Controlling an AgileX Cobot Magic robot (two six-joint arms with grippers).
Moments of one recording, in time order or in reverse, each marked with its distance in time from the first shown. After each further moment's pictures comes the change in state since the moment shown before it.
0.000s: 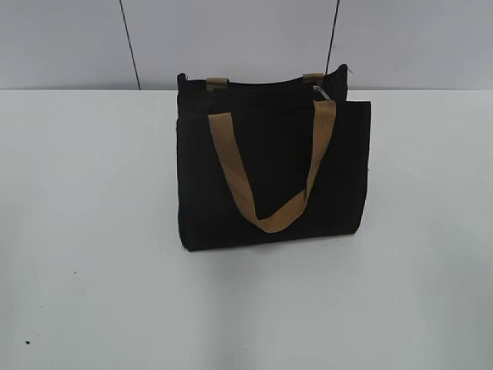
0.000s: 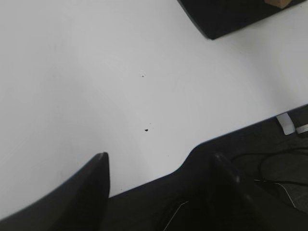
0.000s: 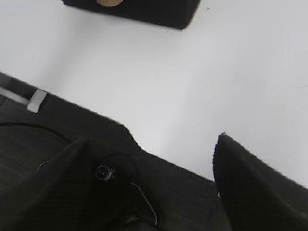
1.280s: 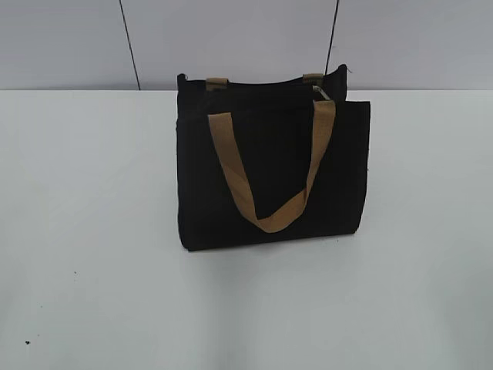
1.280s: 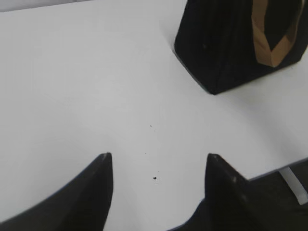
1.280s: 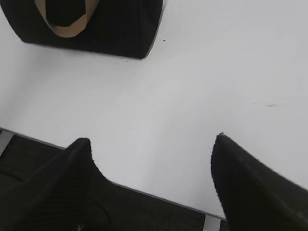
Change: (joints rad) left arm 0.101 -0.249 0.090 -0.009 -0.124 0.079; right arm -0.067 -0.273 0.179 -0.074 -0.129 0.028
